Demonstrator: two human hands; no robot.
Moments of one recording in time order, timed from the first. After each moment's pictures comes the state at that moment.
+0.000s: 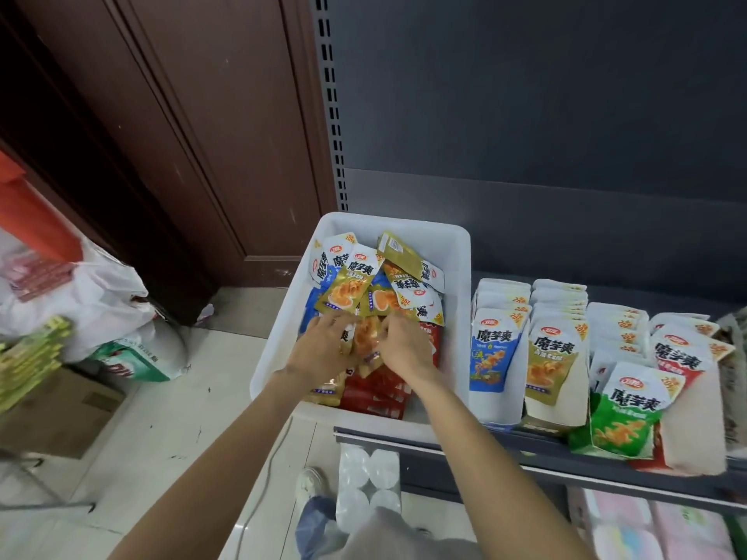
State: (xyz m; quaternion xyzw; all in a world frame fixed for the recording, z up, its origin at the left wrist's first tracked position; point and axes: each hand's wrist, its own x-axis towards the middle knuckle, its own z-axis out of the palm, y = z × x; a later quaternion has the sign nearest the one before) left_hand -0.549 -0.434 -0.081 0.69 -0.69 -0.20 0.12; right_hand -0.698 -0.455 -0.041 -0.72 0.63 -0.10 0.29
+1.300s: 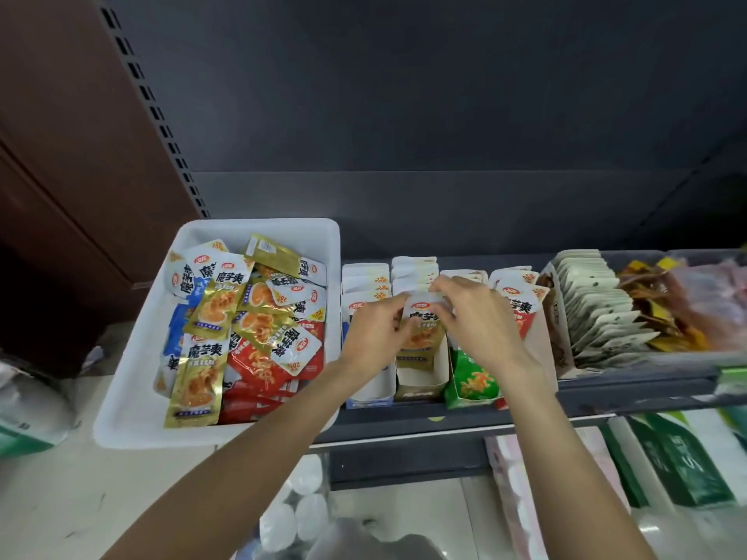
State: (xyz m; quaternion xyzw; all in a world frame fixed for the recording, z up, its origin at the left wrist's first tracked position) left_hand -0.787 -0.443 -0.025 0.51 -0.75 -0.27 0.33; right_hand -0.937 -0.431 0.018 -0.77 0.62 -0.16 -0.02
